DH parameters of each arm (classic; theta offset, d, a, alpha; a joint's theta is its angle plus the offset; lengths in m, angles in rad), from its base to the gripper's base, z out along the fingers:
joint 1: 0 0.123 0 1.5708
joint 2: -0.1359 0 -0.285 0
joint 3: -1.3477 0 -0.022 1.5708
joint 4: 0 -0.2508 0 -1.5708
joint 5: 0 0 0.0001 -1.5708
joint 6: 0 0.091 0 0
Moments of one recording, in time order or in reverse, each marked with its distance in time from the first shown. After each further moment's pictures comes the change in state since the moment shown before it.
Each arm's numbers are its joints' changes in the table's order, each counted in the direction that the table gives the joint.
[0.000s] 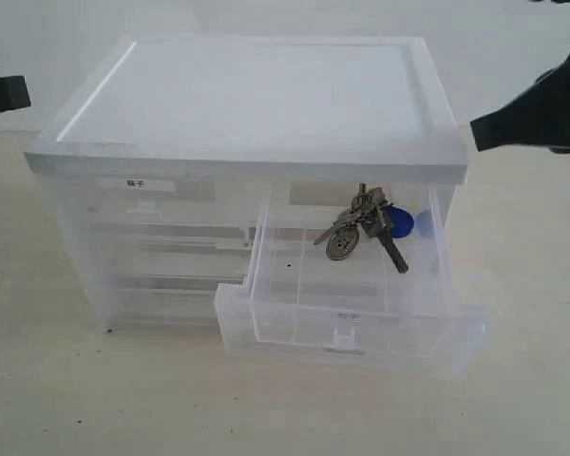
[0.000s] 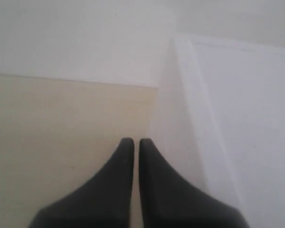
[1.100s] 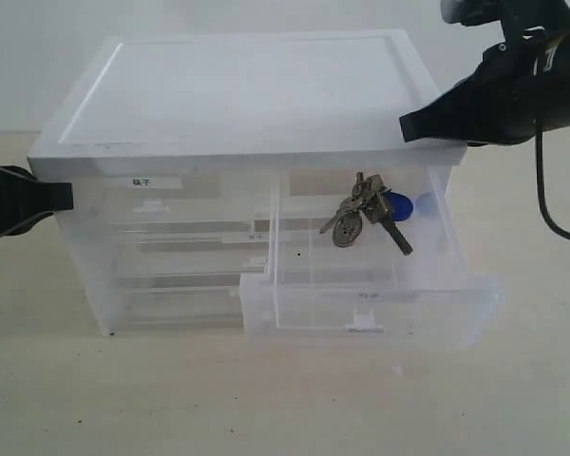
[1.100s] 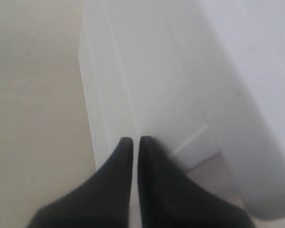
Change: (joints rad) left arm 0.147 -0.185 -0.104 0.072 -0.434 0.134; right arm -0.016 -0.257 0.059 -0.215 0.266 -0.178
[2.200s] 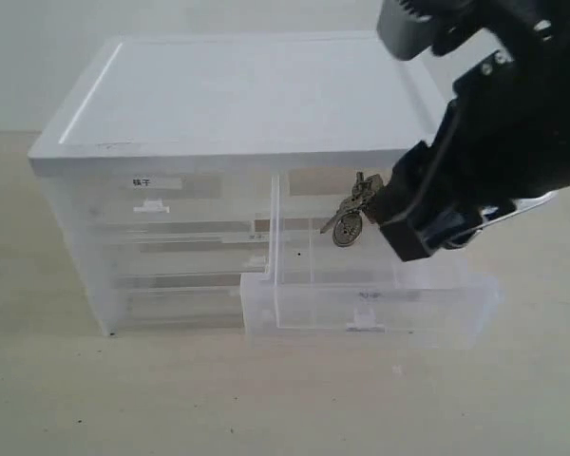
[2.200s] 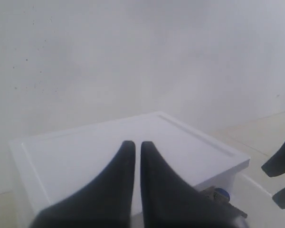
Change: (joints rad) left arm -0.011 0.735 -0.002 -0.234 -0.185 -0.178; right arm 0.369 0.289 0.010 0.058 -0.456 -0.059
